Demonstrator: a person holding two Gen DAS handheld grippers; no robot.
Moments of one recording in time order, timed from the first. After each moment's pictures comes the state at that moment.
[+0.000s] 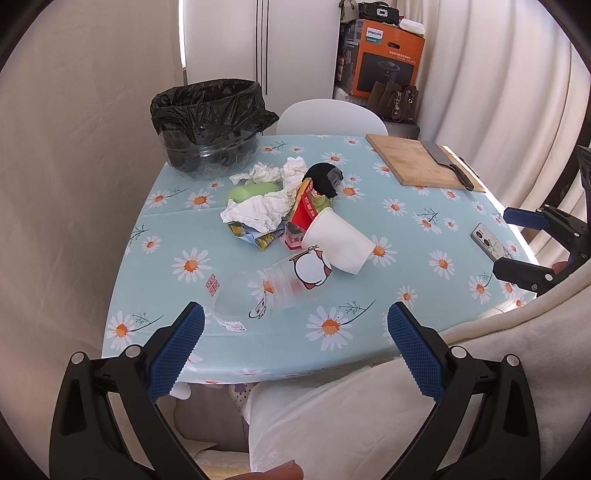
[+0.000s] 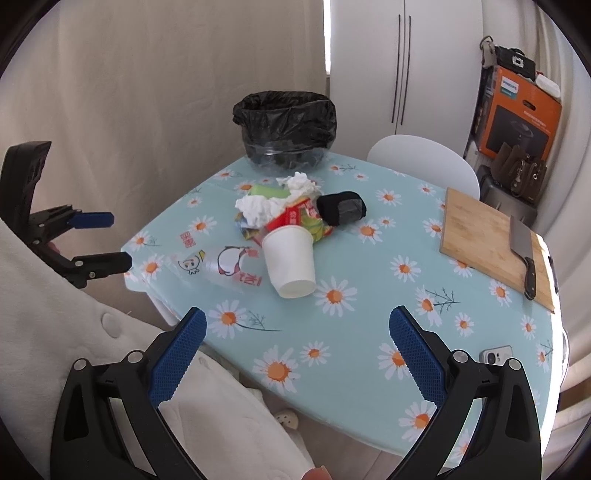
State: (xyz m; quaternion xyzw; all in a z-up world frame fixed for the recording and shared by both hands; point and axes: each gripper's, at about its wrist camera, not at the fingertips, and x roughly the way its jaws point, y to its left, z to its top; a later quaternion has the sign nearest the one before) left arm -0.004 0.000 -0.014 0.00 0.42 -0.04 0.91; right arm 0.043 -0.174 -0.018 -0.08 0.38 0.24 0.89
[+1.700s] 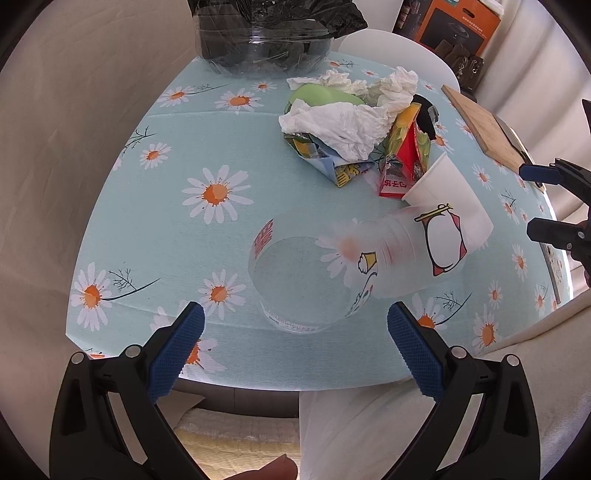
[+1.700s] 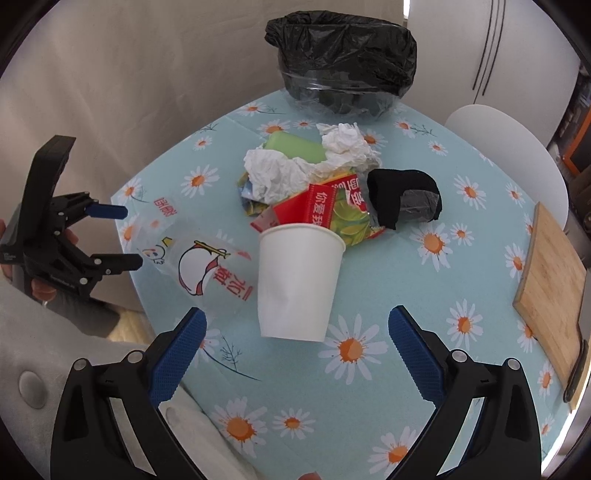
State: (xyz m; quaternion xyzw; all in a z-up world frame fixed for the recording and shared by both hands) left arm 0.077 0.074 -0.127 -0.07 0.54 0.00 0.84; right arm 0.186 -0.103 -0.088 -0.18 0.48 0.35 0.79
